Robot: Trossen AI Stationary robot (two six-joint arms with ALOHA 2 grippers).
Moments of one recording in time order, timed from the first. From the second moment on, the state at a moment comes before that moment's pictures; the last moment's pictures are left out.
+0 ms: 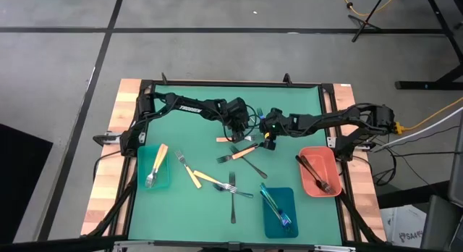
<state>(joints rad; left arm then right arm) 0.32 2.13 1.36 -0.20 0.15 -0.02 -0.21 1.55 0.66 -0.03 0.17 -0.14</state>
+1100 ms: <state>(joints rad) 0.33 2.13 1.35 -0.04 0.20 -0.13 -0.21 0.90 0.66 -0.25 0.24 -0.10</state>
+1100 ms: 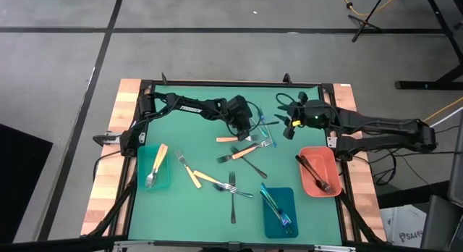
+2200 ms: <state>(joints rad) 0.31 2.13 1.71 0.02 0.26 -0.18 -0.21 0.73 0.66 -0.52 0.25 0.21</state>
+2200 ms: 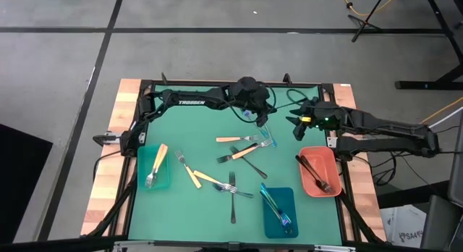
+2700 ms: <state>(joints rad) 0.20 2.13 1.70 0.37 0.28 -0.23 -0.21 0.42 0.66 -0.51 0.06 0.15</state>
